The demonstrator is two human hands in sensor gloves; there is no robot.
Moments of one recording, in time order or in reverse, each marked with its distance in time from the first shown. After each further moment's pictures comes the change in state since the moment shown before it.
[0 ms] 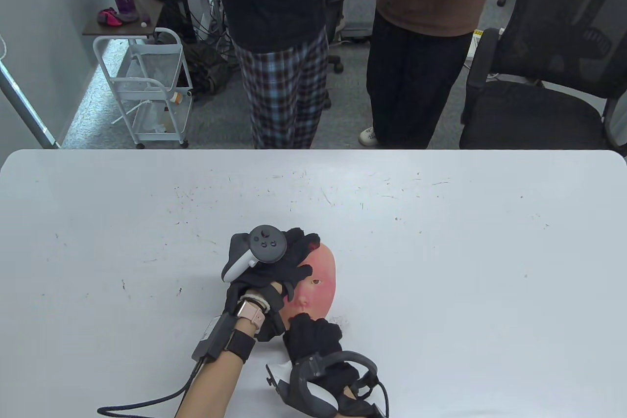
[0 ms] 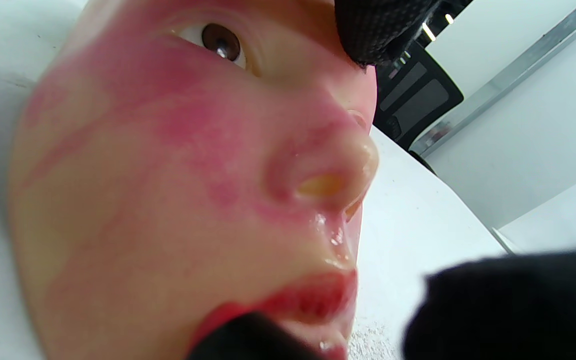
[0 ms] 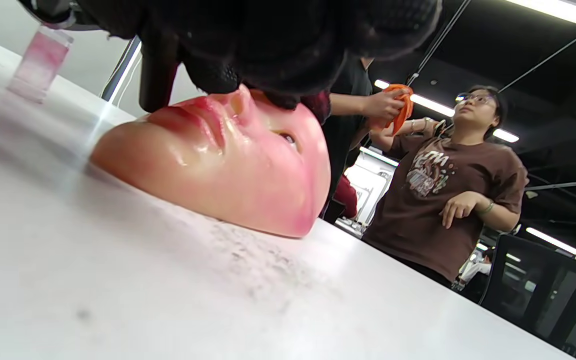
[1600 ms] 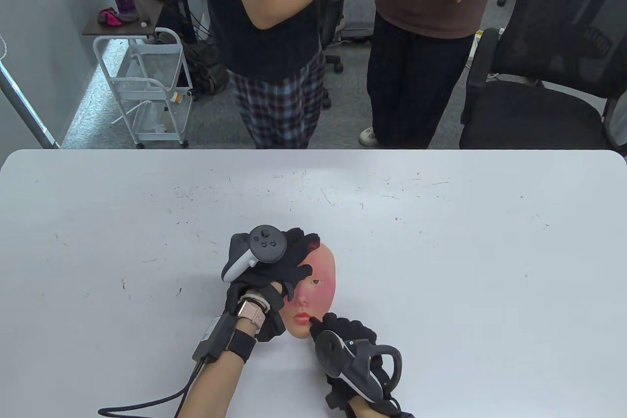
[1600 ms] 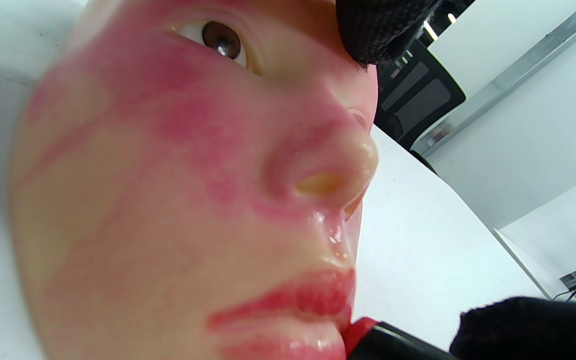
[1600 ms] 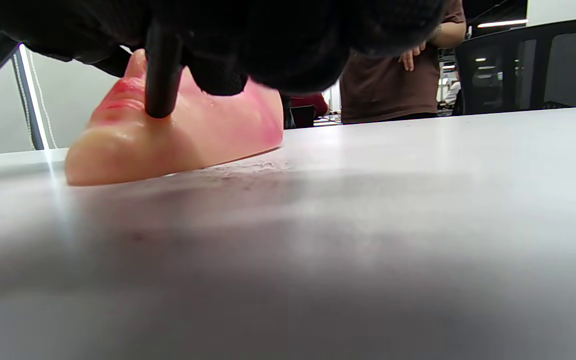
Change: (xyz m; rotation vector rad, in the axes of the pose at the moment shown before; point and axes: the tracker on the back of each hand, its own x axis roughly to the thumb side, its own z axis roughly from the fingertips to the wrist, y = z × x) left_hand -0.001 -0.001 0.000 -0.006 0.003 0.005; right_hand -0.060 0.025 0.004 0.249 0.240 -0.520
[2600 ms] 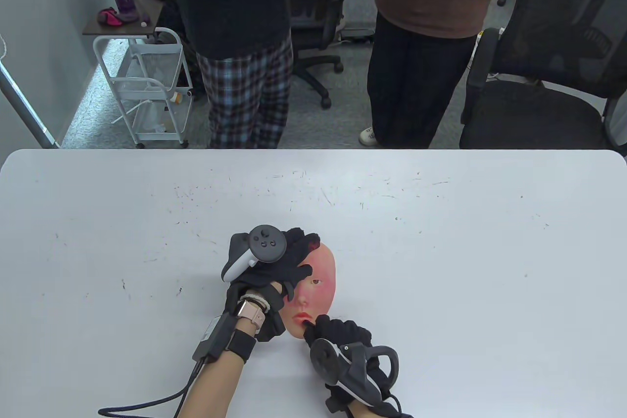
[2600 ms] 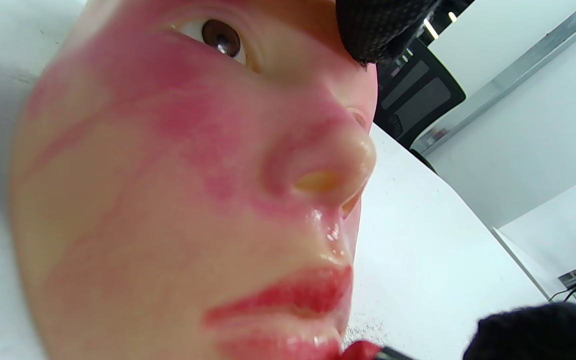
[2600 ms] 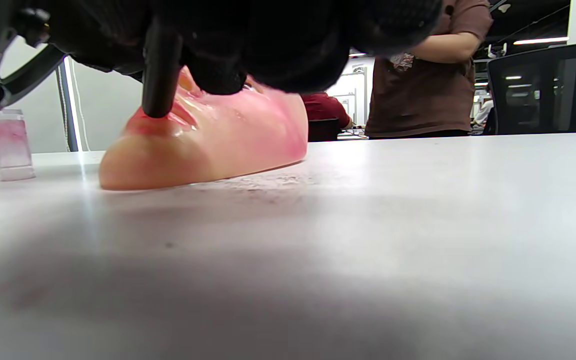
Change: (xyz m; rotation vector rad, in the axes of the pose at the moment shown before) left_hand -0.001 0.000 0.000 -0.004 0.001 0.003; right_hand 0.006 -0.003 0.004 -0.031 -0.066 0.034
